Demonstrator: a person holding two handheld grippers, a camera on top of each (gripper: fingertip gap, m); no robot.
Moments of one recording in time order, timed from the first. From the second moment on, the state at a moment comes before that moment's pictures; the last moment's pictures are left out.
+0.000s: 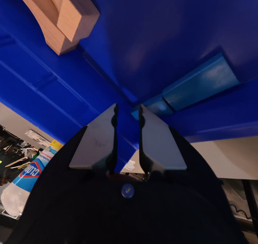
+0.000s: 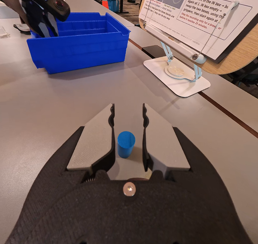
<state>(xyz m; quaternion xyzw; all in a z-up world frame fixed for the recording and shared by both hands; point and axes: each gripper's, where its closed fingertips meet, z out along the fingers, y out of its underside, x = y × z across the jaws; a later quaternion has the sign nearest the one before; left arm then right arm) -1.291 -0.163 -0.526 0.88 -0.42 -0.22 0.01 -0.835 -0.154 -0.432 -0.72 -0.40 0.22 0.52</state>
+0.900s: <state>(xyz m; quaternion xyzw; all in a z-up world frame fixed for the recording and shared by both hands) -1.219 -0.205 -0.510 0.83 -0.55 0.00 -0.11 -0.824 -0.145 -0.439 -0.72 -0.38 0.24 0.53</state>
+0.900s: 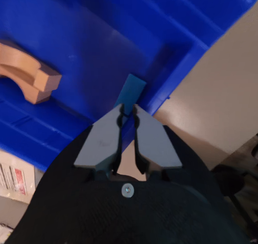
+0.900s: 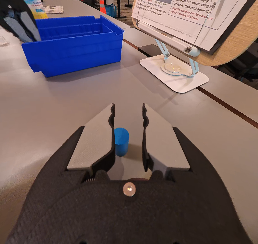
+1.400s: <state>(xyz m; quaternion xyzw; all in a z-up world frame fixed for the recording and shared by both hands) -1.102 -0.201 -0.518 0.81 -0.56 0.06 -0.18 -0.840 -0.162 -0.445 -0.71 -0.40 0.24 0.53</state>
